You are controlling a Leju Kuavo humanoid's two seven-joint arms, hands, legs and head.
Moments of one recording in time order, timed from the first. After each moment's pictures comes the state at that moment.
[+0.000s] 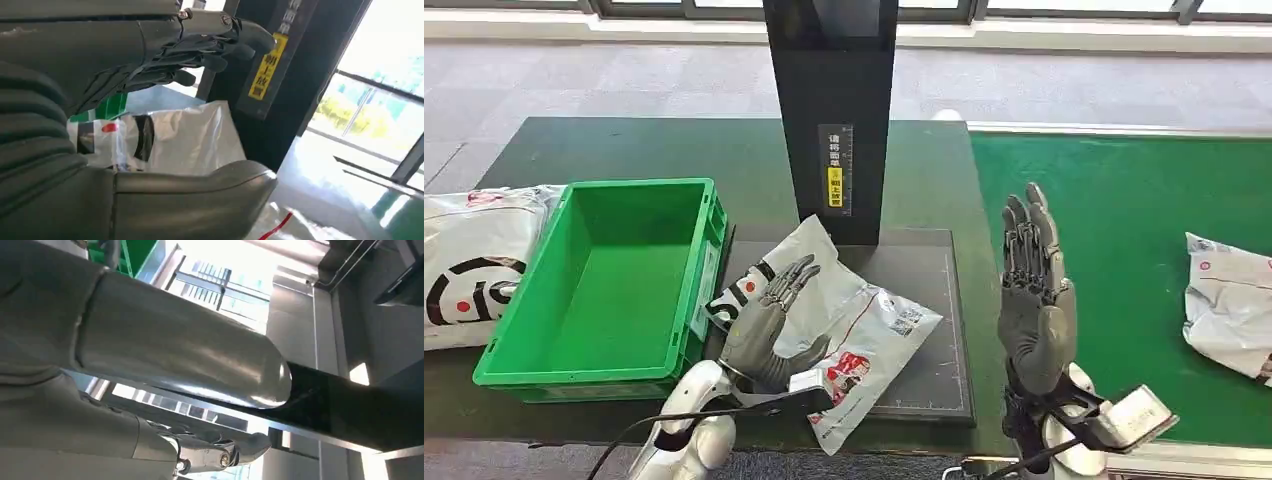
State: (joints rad) left arm -0.14 -0.11 -0.28 -1.25 -1.07 0.18 -0.38; right arm -0.03 0.11 0.14 -1.85 0.06 0.23 -0.70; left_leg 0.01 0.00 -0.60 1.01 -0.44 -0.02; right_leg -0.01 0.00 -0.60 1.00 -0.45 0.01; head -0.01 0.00
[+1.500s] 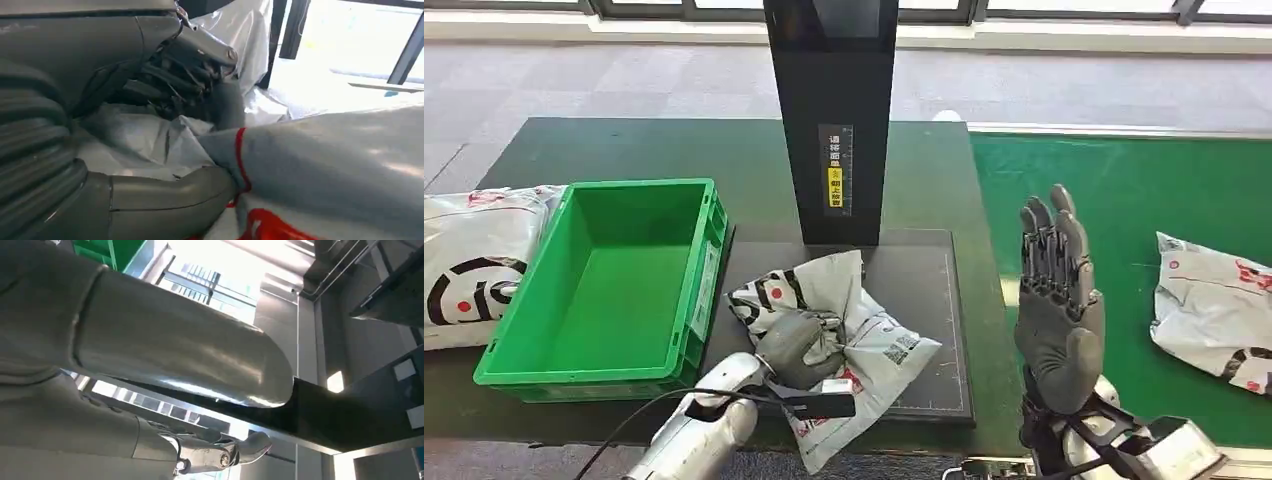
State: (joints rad) left arm -0.33 -0.12 -0.35 -0.82 -1.15 0.17 -0.45; right arm -0.01 0.08 0.14 -1.93 0.04 0.24 -0.70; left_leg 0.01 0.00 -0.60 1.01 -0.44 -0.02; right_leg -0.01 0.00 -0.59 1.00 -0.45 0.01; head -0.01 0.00
